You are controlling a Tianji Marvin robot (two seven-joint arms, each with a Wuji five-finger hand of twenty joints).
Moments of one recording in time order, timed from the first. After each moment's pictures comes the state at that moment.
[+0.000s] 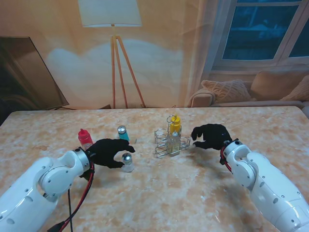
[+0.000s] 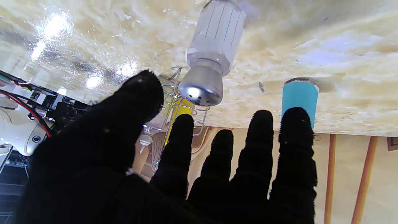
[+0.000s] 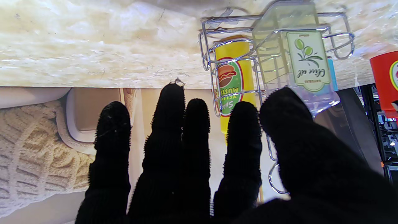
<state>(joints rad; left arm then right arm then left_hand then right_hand) 1.49 -1.01 -1.27 -1.63 0.79 -0.36 -0.32 -1.26 -1.06 1.10 -1.23 -0.94 -0.24 -0.19 0.71 -0.58 0.73 -0.11 0.59 0.12 0.18 0.41 0.48 0.28 0.18 0.31 0.55 0.33 0.30 0.56 0.39 0.37 0.81 0.58 0.54 -0.52 0.76 -0.25 0.62 -0.39 0.94 0.53 0.87 -0.10 0.57 0.55 0.97 -0.12 0.54 0.57 0.58 0.15 1.03 0.50</state>
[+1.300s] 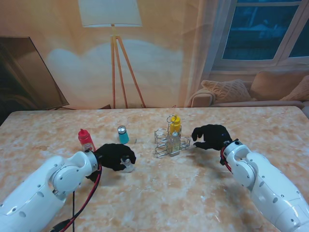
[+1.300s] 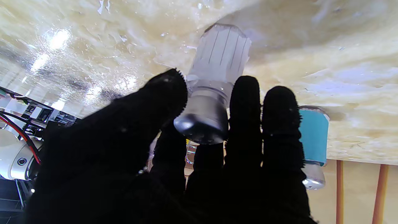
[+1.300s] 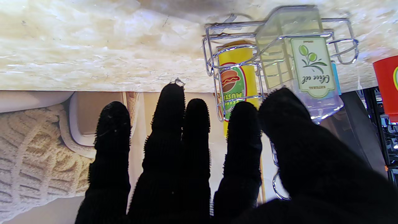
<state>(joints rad) 1.40 -1.01 -1.14 -1.54 0.78 -0.30 -0.32 -1.26 -1.06 1.09 -1.21 -0.94 -0.24 -0.18 0.81 -0.67 0.88 -0.15 0.70 0.02 0.59 0.54 0.65 0.14 0.41 0.44 0.90 0.17 0.53 0.81 0.70 0.16 1.03 0.70 0.54 -0.52 0.78 -0.25 0.62 -0.39 0.94 0.53 0.87 -0.10 0.57 0.55 0.97 -0.12 0.54 0.56 0.58 0.15 1.03 0.49</state>
